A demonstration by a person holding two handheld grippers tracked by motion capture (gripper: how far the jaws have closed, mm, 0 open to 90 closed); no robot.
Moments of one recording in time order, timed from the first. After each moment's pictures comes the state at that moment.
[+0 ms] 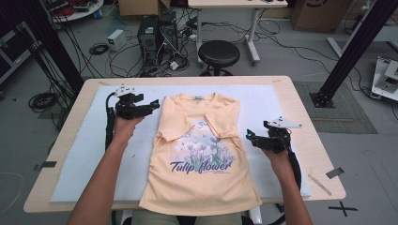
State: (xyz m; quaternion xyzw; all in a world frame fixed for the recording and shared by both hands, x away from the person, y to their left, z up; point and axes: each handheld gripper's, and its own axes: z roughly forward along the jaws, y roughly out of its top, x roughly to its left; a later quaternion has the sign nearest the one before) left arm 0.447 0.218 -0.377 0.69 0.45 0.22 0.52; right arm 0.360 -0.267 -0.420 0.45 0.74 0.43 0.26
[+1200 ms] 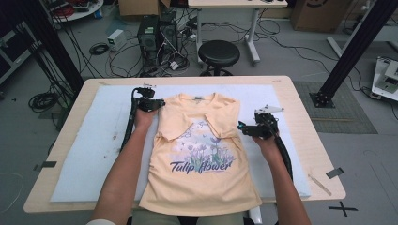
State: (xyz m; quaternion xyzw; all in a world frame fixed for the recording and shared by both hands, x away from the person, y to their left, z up) left arm 0.534 0.193 -0.444 0.74 0.51 0.19 0.38; right arm 0.420 -0.242 -0.425 0.47 0.76 0.38 0.24
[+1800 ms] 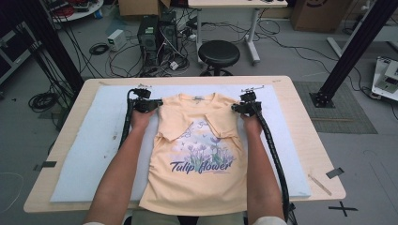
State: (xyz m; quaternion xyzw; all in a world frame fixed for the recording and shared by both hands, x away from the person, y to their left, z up) left arm 0.527 0.204 -0.443 0.72 0.52 0.18 0.42; right arm 0.523 -0.210 -0.445 0.55 0.75 0.32 0.20
